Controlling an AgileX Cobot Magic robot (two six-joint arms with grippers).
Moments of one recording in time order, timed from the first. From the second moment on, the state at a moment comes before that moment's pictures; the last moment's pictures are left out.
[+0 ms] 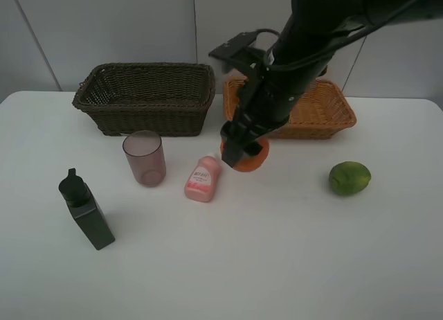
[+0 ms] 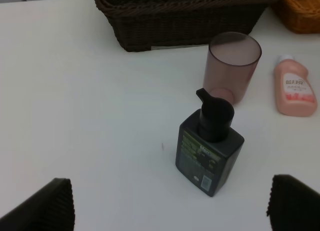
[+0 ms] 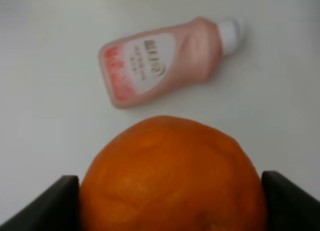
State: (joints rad) left arm -0.07 -0.01 -0.51 -0.05 1.06 0.01; right arm 0.66 1.75 -1.28 0.05 0.86 -0.33
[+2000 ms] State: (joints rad) left arm -0.07 -0.01 -0.51 -0.05 1.06 0.01; right arm 0.29 2.33 -1.91 -0.17 0.79 0.35
